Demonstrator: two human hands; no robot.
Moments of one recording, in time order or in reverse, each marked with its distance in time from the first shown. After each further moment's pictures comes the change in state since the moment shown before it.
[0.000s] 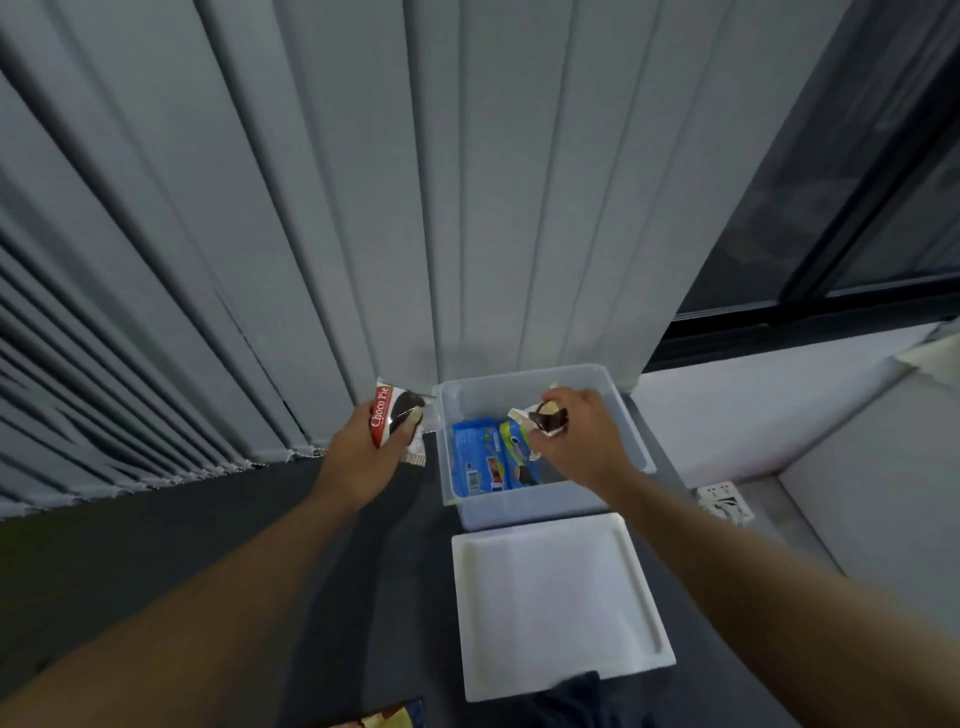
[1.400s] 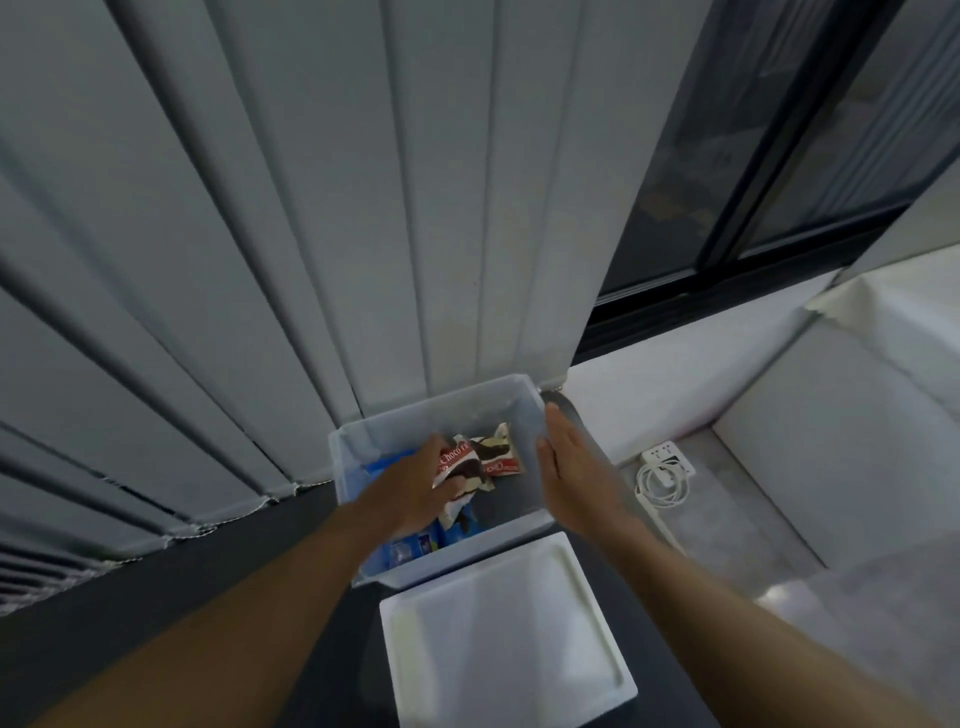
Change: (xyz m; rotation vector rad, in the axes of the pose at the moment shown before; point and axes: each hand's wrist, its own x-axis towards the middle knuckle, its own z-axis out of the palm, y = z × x) left_hand 0.056 0.034 0.154 0.422 -0.697 0.274; right_hand -0.004 0.082 -0.026 -0.034 -0.001 0.125
